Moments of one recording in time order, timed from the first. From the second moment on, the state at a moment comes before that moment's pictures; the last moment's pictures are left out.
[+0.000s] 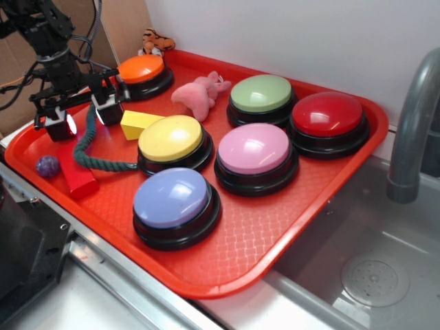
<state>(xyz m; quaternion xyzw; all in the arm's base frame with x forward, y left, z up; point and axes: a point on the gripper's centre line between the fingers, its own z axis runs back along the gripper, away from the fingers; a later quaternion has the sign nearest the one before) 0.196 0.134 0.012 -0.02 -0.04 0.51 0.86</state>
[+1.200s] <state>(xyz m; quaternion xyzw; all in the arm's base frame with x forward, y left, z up) 0.210 0.092 0.078 -0.01 -0.01 0.35 0.94</state>
